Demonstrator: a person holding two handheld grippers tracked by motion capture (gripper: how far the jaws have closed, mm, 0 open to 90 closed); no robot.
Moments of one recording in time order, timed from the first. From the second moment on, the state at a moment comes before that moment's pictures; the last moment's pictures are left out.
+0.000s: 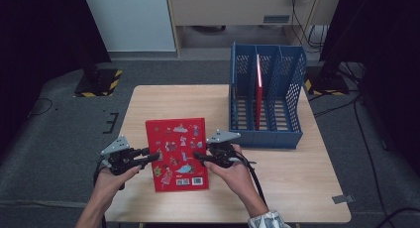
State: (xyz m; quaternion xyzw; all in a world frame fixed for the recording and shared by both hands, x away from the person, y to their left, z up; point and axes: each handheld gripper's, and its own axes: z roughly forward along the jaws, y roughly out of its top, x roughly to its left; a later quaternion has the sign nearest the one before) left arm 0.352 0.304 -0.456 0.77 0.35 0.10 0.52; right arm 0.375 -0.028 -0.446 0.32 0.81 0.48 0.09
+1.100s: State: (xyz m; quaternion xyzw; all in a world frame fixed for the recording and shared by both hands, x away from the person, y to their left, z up) left arm 0.330 0.303 -0.418 0.78 0.32 0.13 0.53; right arm 0.358 -0.039 -0.410 0.28 0.81 0.51 0.11
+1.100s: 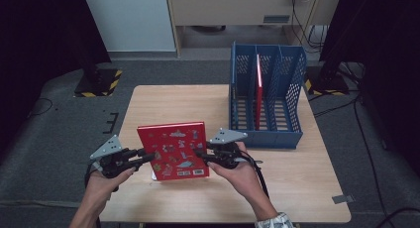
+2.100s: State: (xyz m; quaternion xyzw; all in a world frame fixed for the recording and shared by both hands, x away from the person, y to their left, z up) left arm 0.385 0.297 -0.432 0.75 0.36 0.16 0.54; right arm 0.378 -0.020 -0.415 0.27 0.79 0.53 0.15
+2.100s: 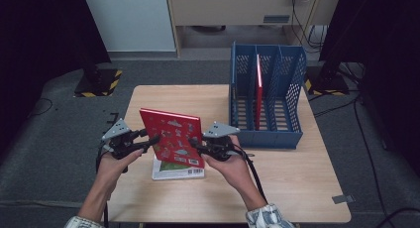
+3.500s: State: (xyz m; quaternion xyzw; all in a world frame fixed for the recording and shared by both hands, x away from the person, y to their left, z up) left arm 0.372 0.289 -0.459 0.74 0.38 0.20 0.51; right arm 0.371 -0.003 -0.408 0.24 0.79 0.55 0.15
